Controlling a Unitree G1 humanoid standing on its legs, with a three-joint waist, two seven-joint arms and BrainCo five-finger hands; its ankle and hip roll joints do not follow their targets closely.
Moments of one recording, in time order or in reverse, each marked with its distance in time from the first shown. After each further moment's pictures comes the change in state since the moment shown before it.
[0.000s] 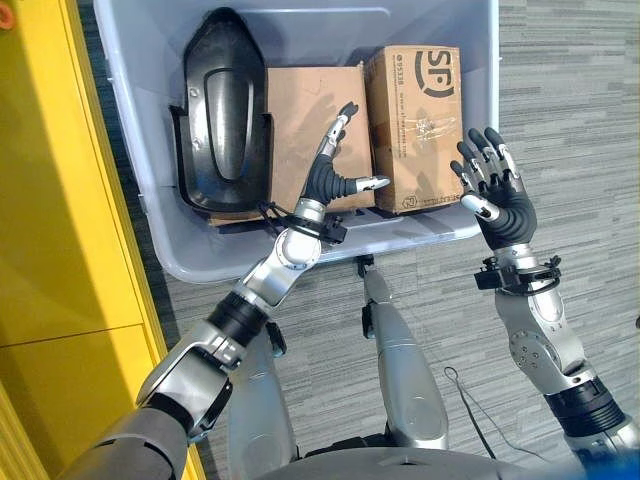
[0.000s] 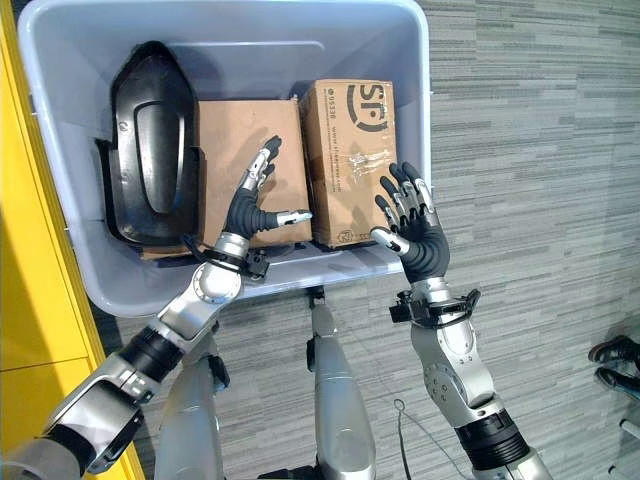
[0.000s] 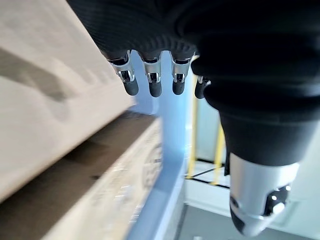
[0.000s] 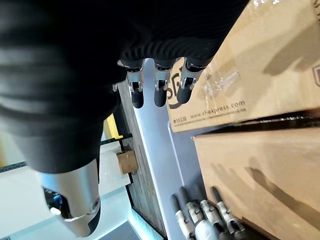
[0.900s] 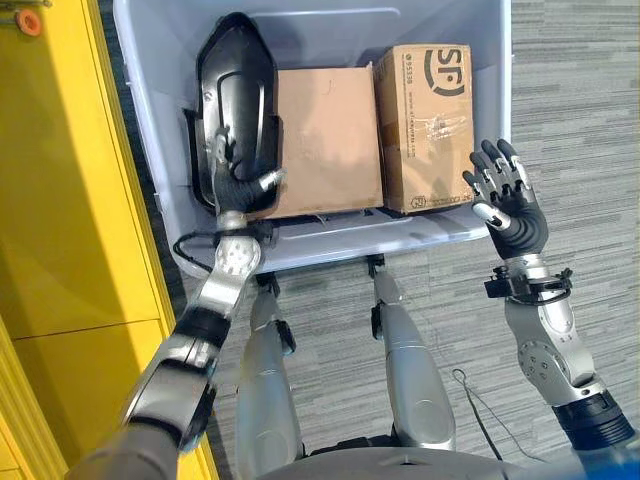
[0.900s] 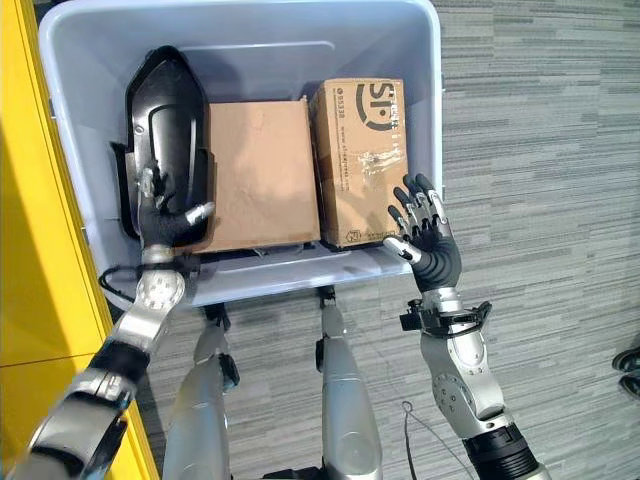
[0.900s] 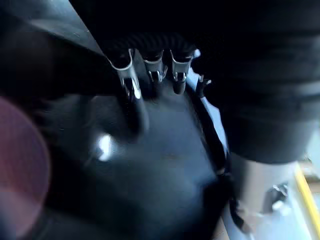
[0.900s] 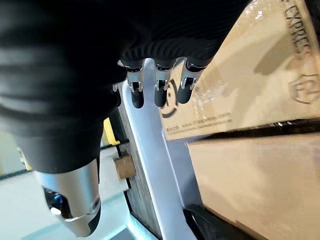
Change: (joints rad) left arm -0.182 0.050 0.284 0.657 0.022 -0.063 0.203; right arm 0.047 -0.014 -0.026 0.003 0.001 0.001 0.014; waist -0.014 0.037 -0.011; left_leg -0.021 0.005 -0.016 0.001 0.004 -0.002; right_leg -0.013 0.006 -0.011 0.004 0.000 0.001
